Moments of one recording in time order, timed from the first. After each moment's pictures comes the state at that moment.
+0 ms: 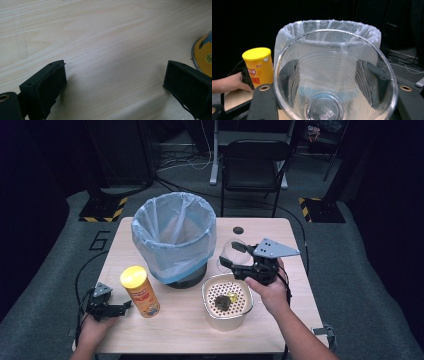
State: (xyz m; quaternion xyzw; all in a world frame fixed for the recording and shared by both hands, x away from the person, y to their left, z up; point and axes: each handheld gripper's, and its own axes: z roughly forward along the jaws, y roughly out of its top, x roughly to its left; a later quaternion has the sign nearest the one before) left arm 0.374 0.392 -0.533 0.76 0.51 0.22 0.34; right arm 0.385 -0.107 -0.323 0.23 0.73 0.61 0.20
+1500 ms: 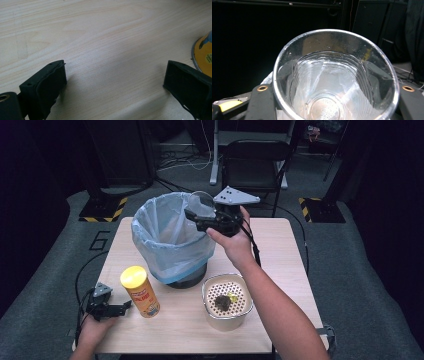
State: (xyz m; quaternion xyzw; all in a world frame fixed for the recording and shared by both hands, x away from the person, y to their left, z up) left arm 0.374 0.392 -0.533 0.76 0.51 0.22 0.34; right arm 0.463 -0.017 -0.250 0.22 0.72 0.62 0.23
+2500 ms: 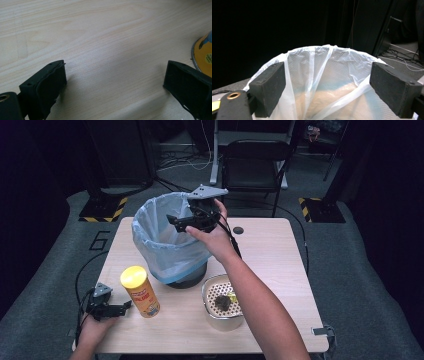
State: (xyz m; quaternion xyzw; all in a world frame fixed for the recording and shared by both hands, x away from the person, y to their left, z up) left arm 0.373 0.392 -0.531 0.77 0.51 0.21 0.33; right arm 0.487 0.030 -0.261 0.25 0.76 0.56 0.20
